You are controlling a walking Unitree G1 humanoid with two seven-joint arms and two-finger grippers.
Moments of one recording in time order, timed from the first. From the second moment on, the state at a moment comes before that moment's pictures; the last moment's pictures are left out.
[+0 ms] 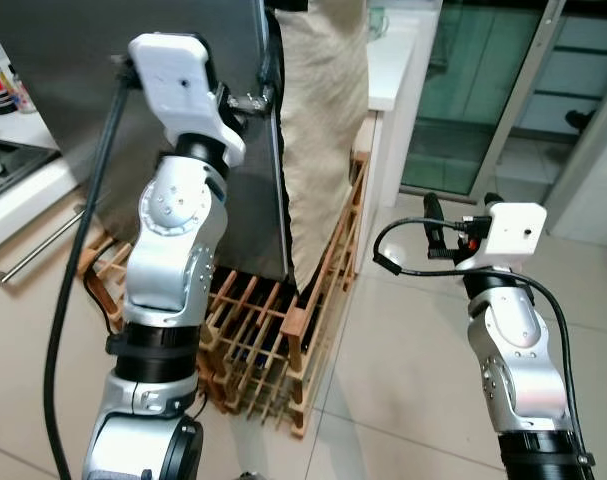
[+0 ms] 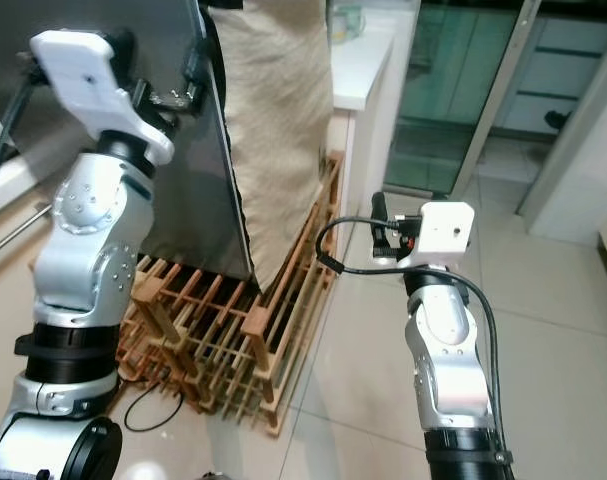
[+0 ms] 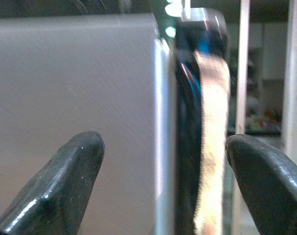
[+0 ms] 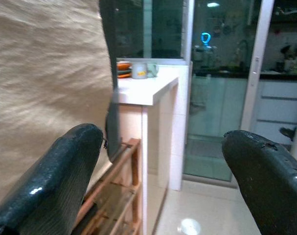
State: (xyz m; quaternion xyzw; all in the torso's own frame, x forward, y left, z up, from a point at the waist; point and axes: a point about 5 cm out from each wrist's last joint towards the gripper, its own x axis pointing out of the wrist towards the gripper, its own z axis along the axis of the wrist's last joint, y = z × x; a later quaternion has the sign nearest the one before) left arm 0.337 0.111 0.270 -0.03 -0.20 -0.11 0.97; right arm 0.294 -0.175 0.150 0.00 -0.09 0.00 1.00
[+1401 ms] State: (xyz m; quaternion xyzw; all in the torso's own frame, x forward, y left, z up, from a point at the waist) left arm 0.334 0.082 0.262 -0.09 -0.13 -0.18 0.97; right arm 0.291 -0.177 0.143 0.00 -0.08 0.00 1.00
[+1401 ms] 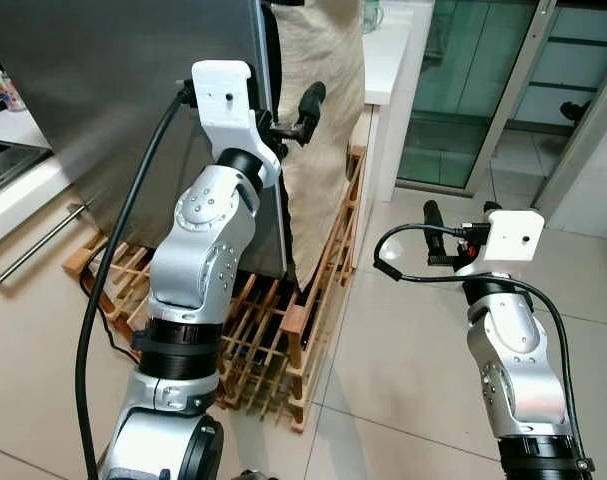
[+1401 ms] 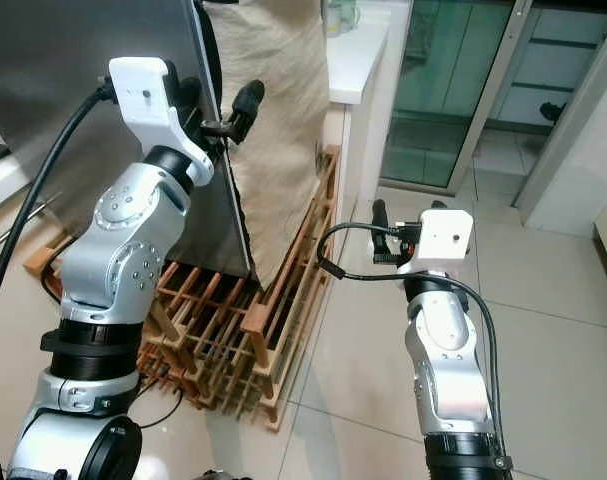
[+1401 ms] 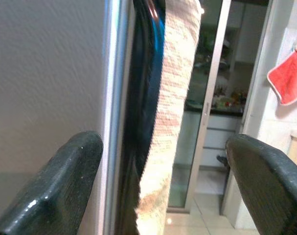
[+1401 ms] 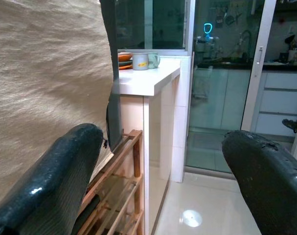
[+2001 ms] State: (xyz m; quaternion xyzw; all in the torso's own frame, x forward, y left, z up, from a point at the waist) left arm 0.361 0.055 0.248 -0.08 -0.10 -0.19 0.97; right arm 0.294 -0.175 0.137 0.00 -0.07 0.00 1.00
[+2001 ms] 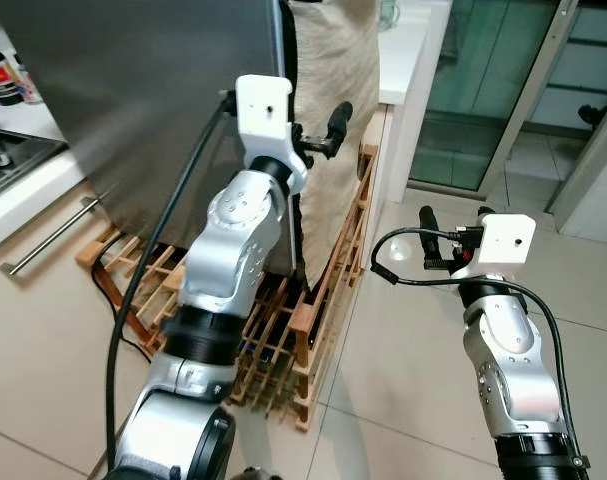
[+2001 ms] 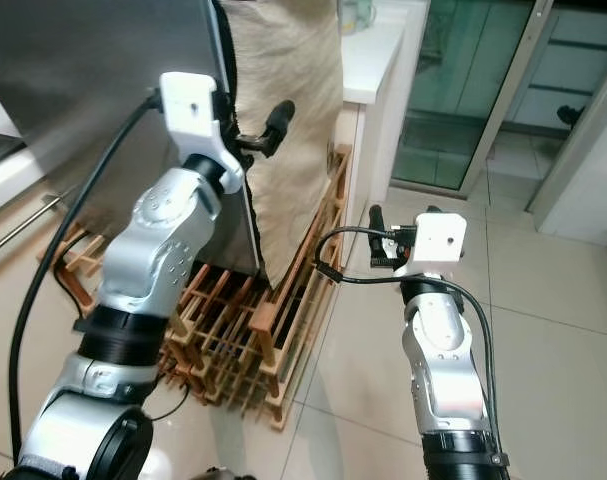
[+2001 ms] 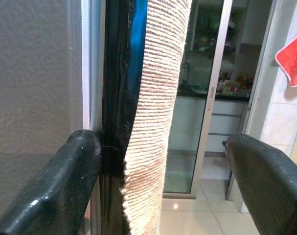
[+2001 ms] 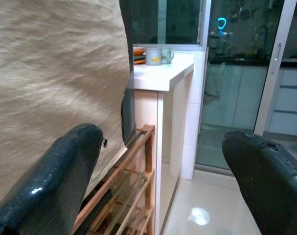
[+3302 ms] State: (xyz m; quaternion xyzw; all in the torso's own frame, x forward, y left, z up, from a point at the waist) left arm 0.338 0.091 0.240 -0.17 -0.14 -0.35 0.91; right arm 0.268 -0.191 0.104 -0.02 -0.01 -0.02 1.00
